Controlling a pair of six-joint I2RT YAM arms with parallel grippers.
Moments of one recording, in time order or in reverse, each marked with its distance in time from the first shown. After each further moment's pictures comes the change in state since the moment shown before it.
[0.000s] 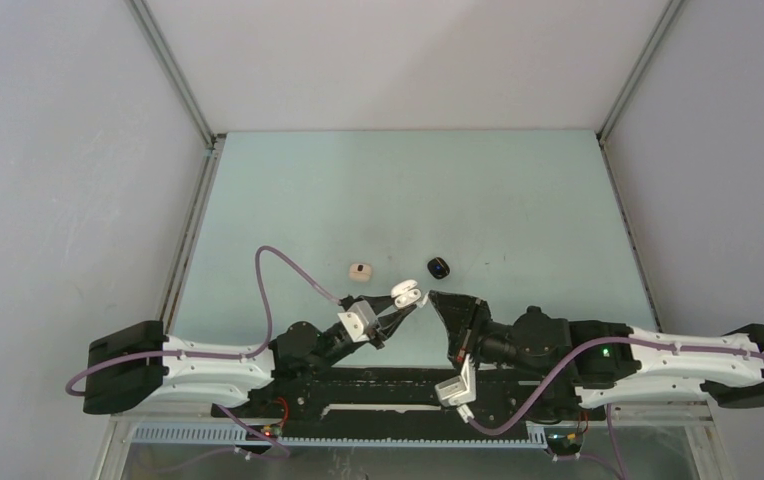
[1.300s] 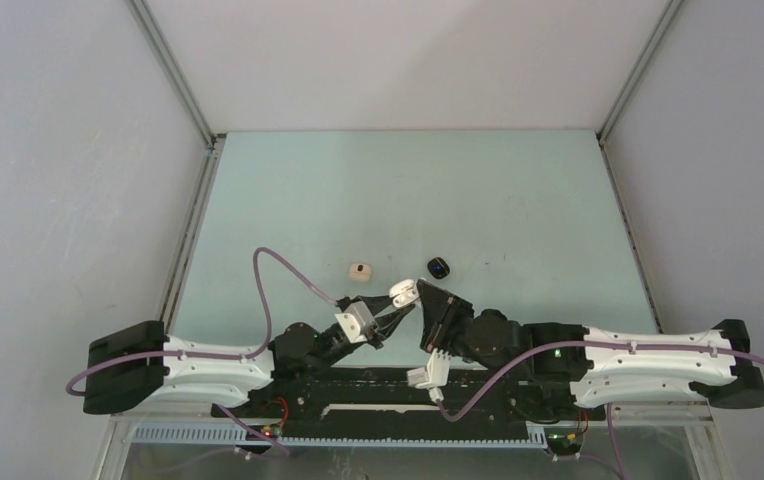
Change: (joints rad) left arm 0.000 0.000 -0.014 0.038 -0.001 0.005; right arm -0.049 0.175 -0.066 0.117 0.196 -0.223
